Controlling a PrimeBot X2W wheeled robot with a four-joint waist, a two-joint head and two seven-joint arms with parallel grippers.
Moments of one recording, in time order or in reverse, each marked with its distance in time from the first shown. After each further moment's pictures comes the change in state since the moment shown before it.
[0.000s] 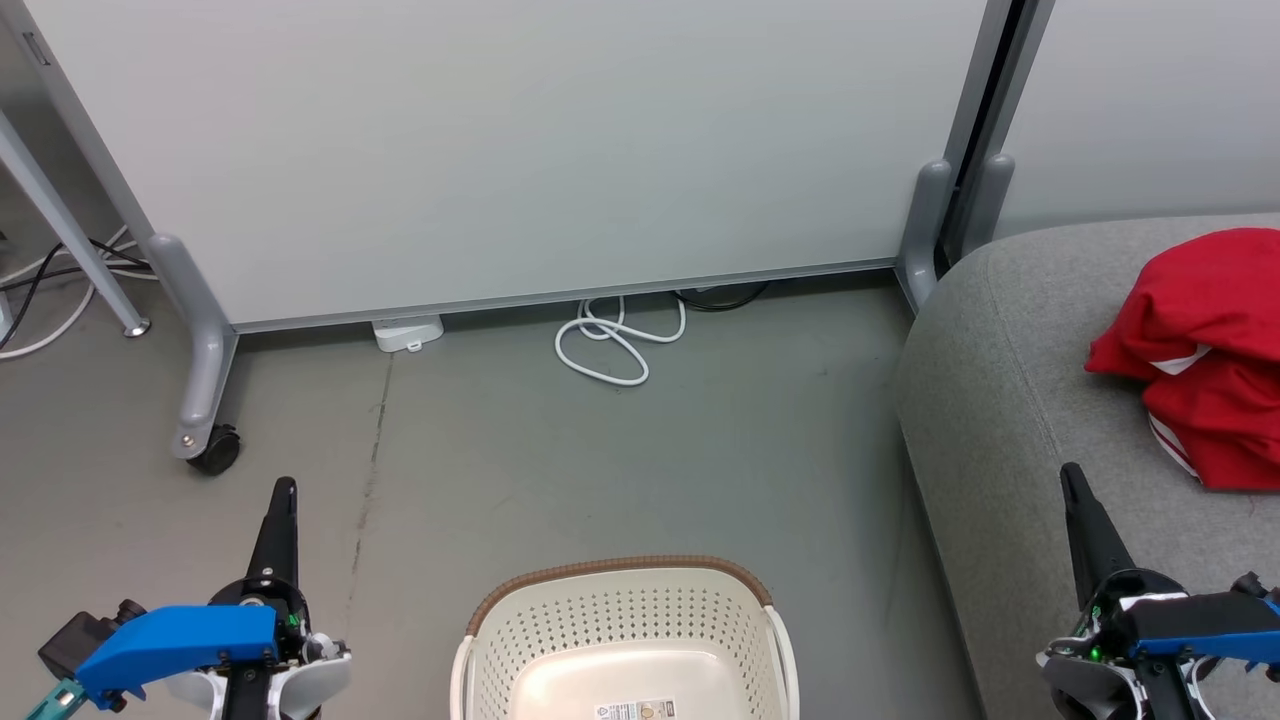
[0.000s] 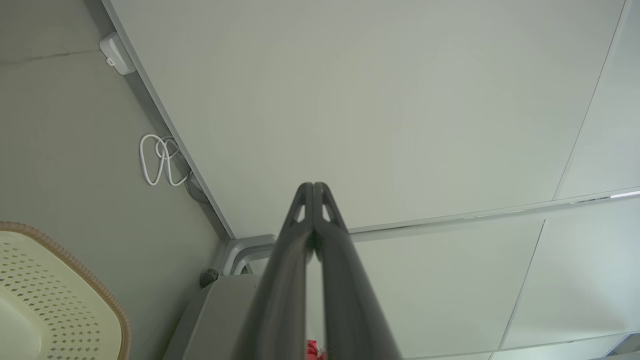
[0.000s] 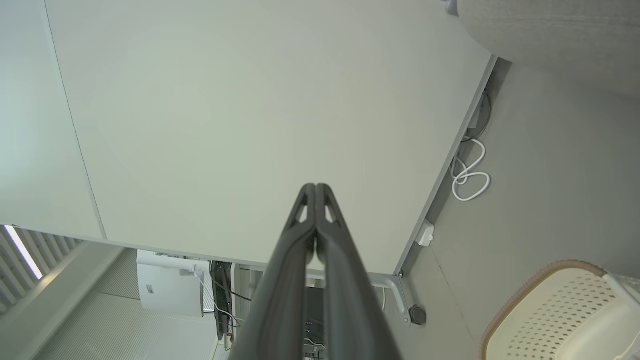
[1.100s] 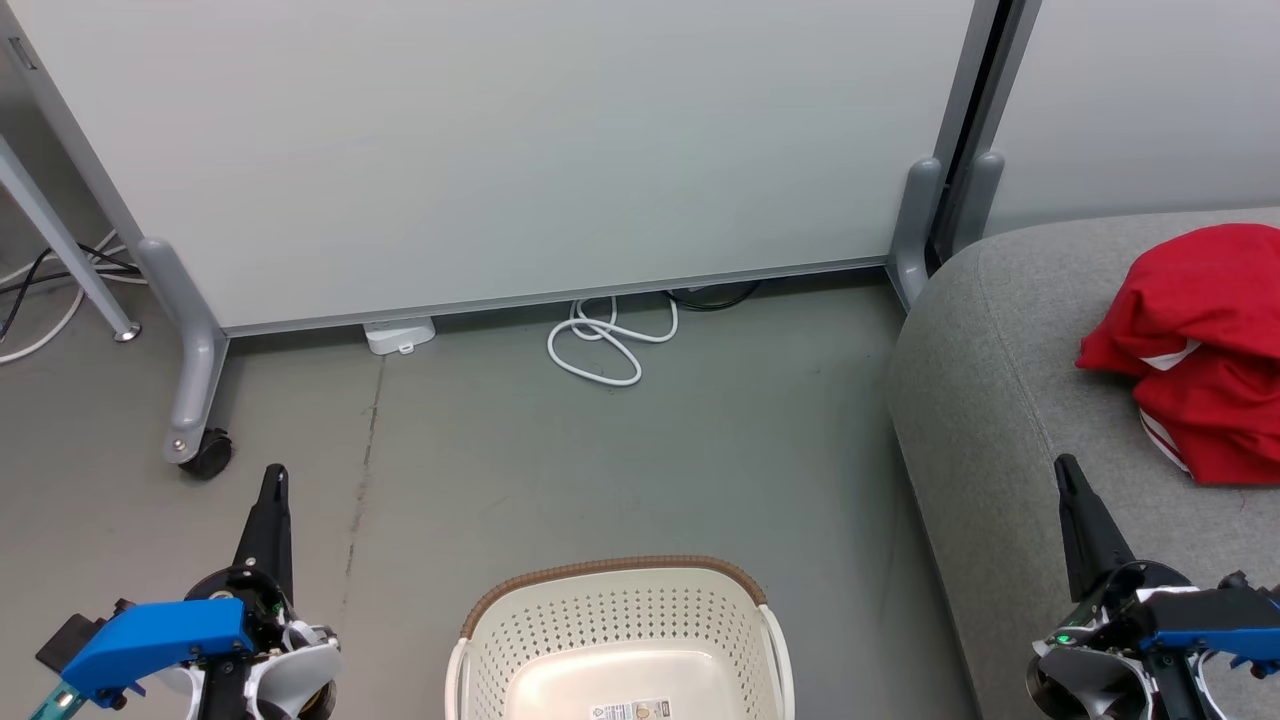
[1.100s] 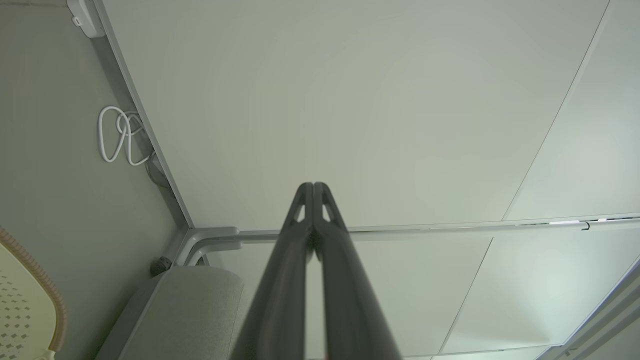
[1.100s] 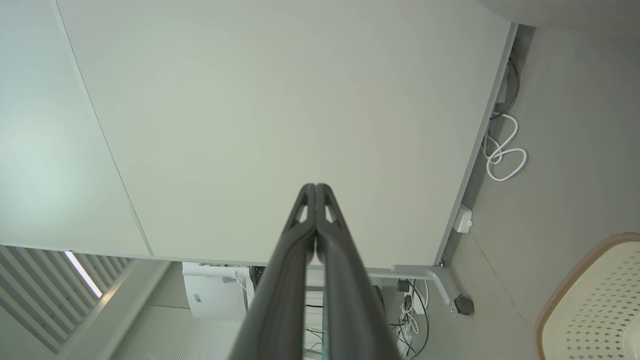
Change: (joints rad) left arm -0.015 -0.006 0.029 -0.007 -0.164 -0.008 0.043; right arm -0.012 0.000 0.002 0.003 0.170 0.000 0.044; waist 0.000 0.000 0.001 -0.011
